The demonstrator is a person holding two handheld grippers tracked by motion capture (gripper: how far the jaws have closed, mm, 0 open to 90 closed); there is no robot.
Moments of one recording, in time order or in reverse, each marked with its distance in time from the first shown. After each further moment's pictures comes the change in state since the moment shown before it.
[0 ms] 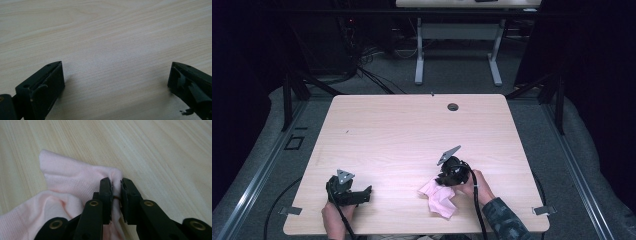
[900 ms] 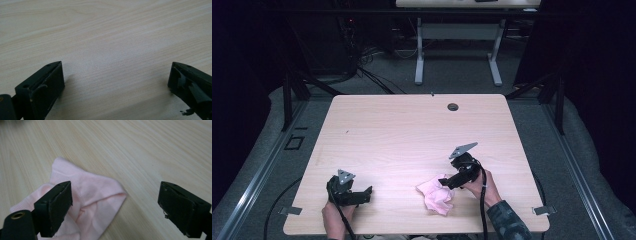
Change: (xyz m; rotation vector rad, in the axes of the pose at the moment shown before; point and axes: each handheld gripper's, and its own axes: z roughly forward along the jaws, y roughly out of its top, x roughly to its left) left arm -0.001 0.000 0.000 0.001 -0.013 0.015; right arm -0.011 -0.012 -0.029 -0.128 -0.023 0.095
